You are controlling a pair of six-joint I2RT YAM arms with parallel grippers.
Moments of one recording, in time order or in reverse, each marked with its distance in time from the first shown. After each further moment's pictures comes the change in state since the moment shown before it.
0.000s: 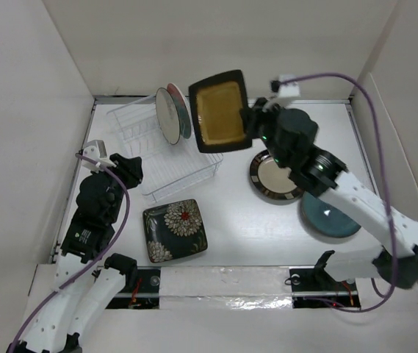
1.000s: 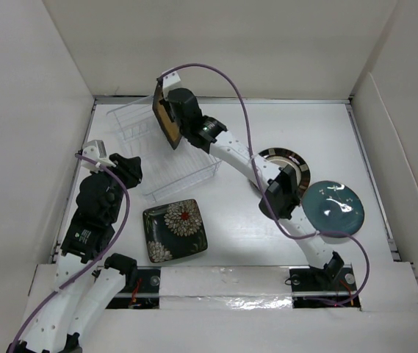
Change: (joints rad) left arm 0.000 -0.004 0.000 0.000 -0.015 0.006; right arm -0.001 1.260 1.191 -0.104 -0.034 -0.364
